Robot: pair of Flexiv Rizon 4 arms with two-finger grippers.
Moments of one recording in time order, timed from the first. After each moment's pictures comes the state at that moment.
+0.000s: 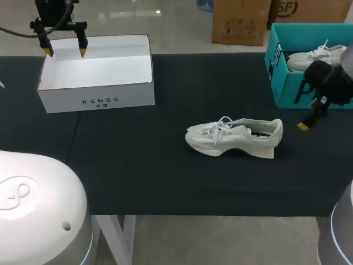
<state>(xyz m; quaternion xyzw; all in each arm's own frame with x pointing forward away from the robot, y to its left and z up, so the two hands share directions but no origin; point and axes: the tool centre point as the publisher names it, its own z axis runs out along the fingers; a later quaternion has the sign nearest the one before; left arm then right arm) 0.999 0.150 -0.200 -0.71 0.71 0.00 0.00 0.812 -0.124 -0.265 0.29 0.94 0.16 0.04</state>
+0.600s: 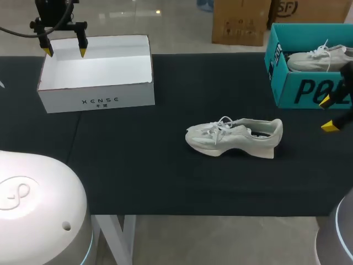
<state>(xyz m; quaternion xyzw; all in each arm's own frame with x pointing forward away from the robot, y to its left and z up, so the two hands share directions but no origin) 0.999 0.150 -0.200 -0.71 0.71 0.00 0.00 0.803 -0.154 -0.259 0.14 0.95 0.29 0.00</state>
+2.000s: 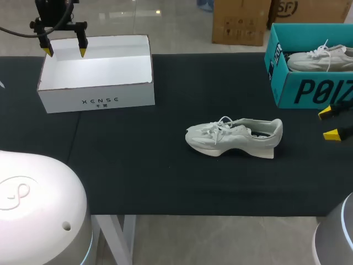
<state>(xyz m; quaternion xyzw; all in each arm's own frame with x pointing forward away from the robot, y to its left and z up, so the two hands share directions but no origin) 0.999 0.150 -0.200 -0.71 0.71 0.00 0.00 0.798 -0.157 -0.293 0.14 0.86 0.48 -0.04</state>
